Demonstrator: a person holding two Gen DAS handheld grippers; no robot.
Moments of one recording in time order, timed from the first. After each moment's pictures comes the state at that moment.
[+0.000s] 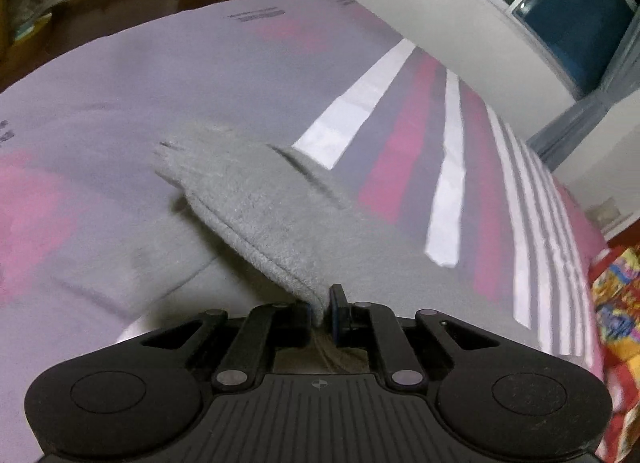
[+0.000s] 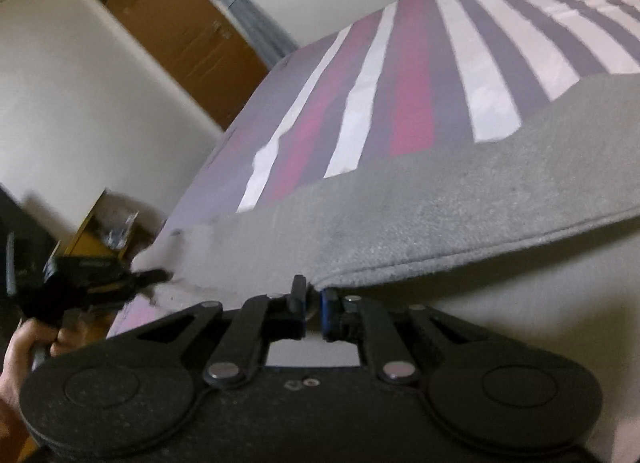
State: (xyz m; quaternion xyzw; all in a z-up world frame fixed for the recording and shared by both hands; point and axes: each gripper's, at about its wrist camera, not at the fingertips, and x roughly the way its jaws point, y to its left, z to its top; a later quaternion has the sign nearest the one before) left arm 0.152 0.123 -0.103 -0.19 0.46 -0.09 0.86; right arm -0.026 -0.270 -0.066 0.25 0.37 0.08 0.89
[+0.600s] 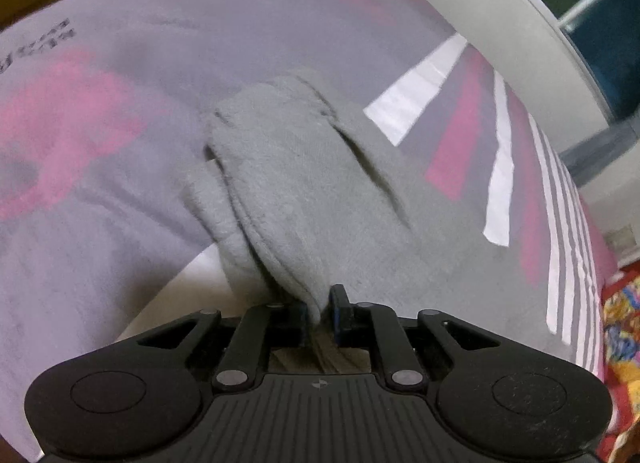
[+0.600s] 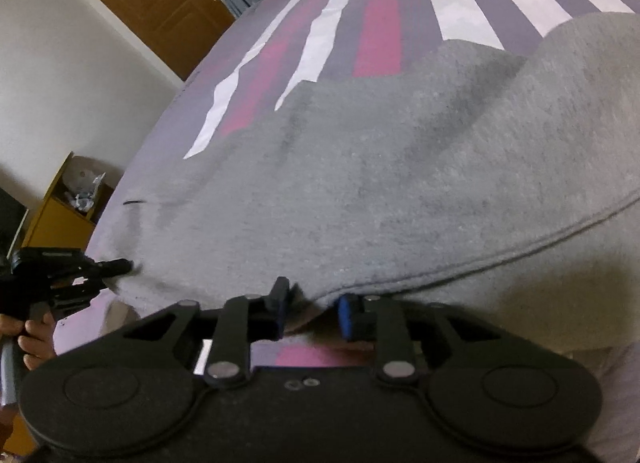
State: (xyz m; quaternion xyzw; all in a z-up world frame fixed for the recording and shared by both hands) left arm 0.135 0.161 -0.157 -0.26 0.49 -0.04 0.83; right arm -0.031 -0.258 -0.114 0.24 0.43 0.04 0.87
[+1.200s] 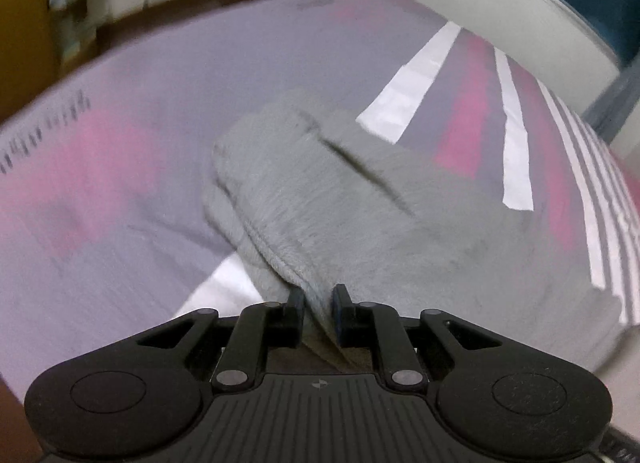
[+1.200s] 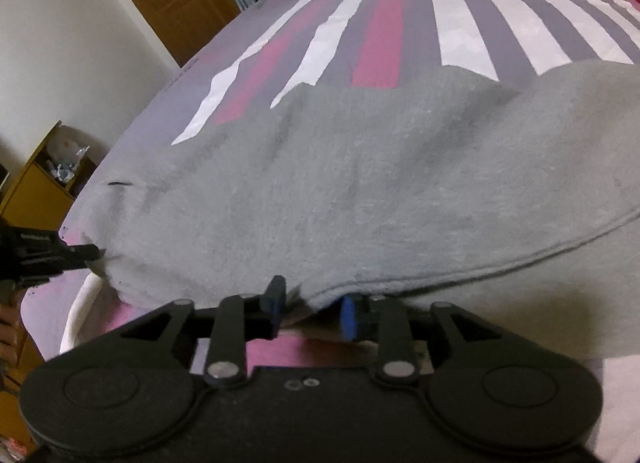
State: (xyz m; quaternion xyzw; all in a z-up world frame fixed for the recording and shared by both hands) left arm 0.105 0.120 -0.125 -0.11 0.46 -0.01 0.88; right arm -0.044 -0.252 -0.107 0.17 0.44 0.03 0.88
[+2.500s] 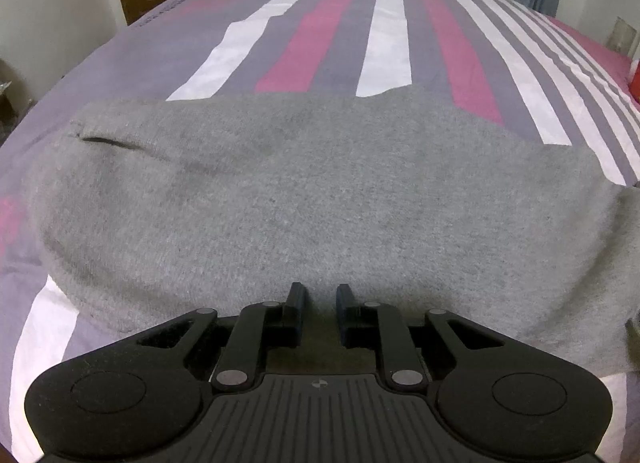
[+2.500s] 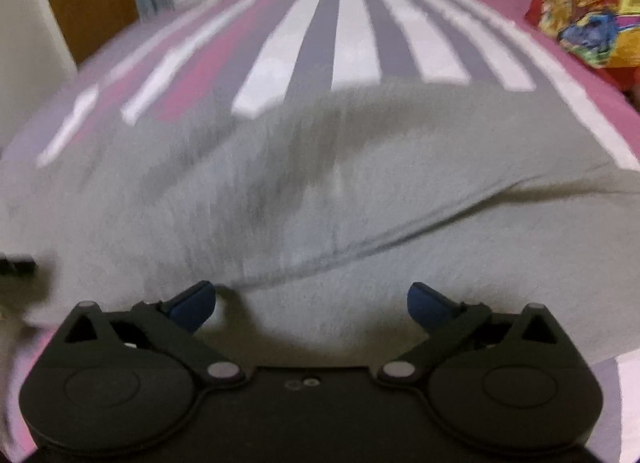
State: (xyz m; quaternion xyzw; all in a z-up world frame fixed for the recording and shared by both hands) left arm 0.094 -0.046 -0.146 0.05 0.48 -0.09 0.87; right arm -0.080 -0.354 -0.095 0.10 0.42 -0.13 0.89
